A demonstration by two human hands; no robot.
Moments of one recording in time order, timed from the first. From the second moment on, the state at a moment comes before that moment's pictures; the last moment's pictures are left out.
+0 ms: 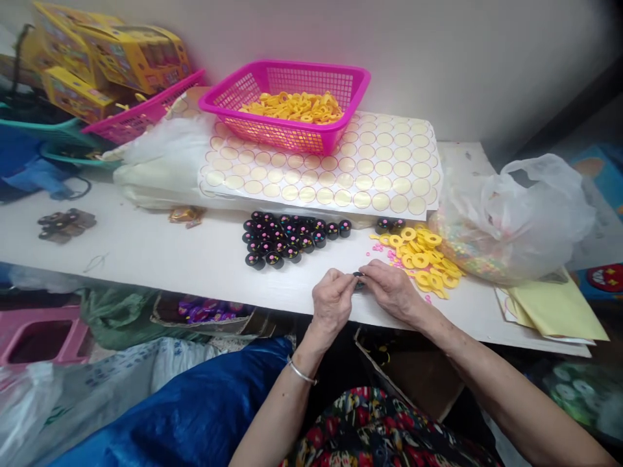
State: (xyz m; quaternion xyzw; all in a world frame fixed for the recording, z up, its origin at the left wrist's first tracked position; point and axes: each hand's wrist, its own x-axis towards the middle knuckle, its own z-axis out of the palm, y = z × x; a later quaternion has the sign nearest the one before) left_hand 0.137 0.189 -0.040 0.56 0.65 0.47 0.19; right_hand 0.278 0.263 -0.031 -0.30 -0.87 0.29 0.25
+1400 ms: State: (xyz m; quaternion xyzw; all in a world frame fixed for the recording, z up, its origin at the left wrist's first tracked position) left_hand 0.055 0.180 -0.065 0.52 0.80 0.29 -0.07; right_hand 0.123 0.275 -0.004 -0.22 -0.97 0.06 -0.07
